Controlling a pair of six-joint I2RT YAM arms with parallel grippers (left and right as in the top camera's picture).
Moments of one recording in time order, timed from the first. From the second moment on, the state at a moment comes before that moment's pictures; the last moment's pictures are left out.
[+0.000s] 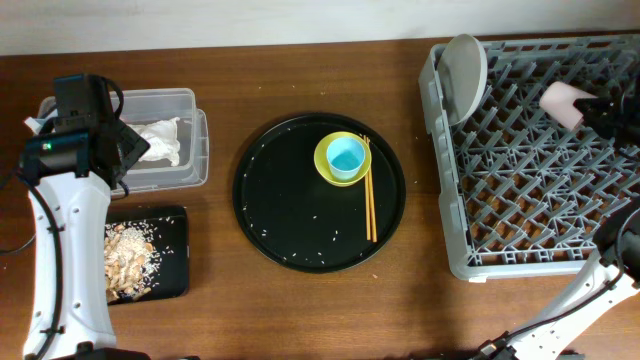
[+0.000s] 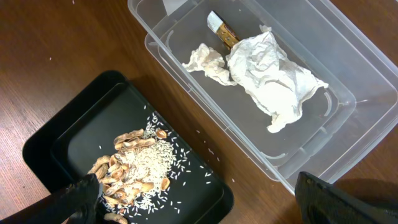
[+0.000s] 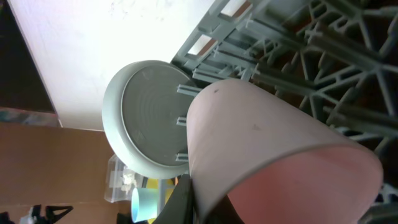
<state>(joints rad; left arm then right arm) 0.16 1.54 1.54 -1.12 -0.38 -0.65 -0.77 2.43 2.19 -1.17 -1.20 -0.21</state>
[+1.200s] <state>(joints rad) 0.16 1.54 1.54 -1.12 -0.38 -0.65 -0.84 2.17 2.16 -1.36 -0.69 -0.03</state>
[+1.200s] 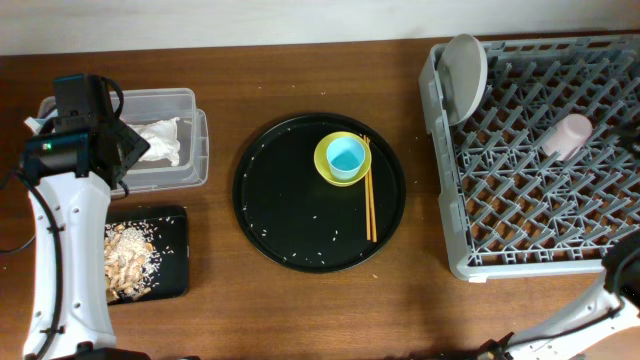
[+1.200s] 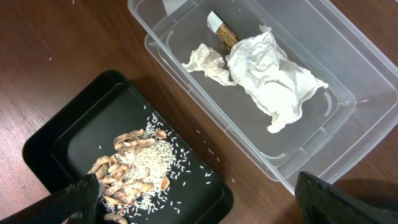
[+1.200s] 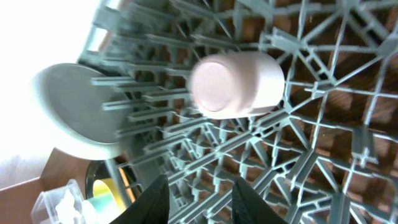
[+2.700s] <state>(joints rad) 0.16 1.54 1.54 -1.12 -0.38 -0.65 0.57 2.33 2.12 -1.23 0.06 0.38</state>
